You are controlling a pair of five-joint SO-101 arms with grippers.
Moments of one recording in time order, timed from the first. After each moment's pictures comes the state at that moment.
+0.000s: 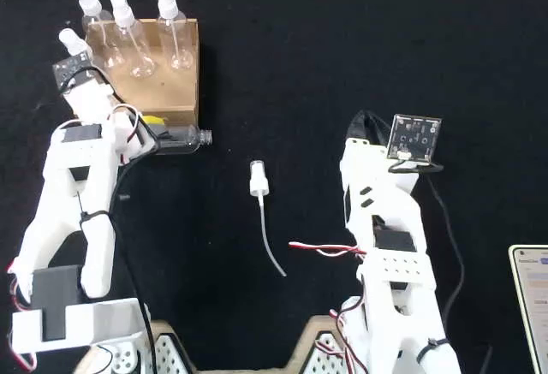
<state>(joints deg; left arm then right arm) -13.5 -8.8 32.5 42.9 15.8 5.0 -48.9 82.2 -7.2 -1.8</state>
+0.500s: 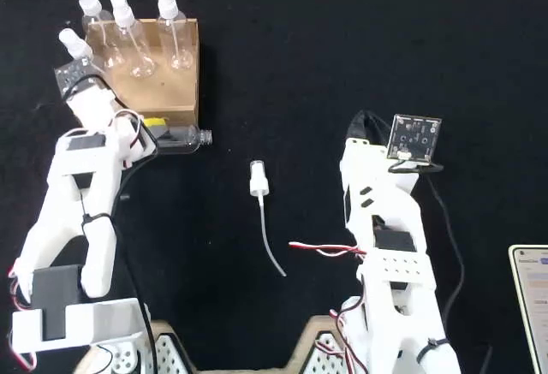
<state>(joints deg) -13.4 -8.8 37.8 33.8 15.8 5.0 -48.9 82.2 -7.2 -1.8</state>
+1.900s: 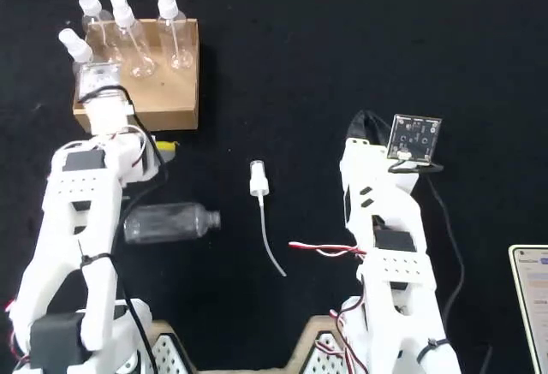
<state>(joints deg) -11.4 -24.6 44.0 43.5 -3.7 5.0 -48.9 82.2 -7.2 -1.7</state>
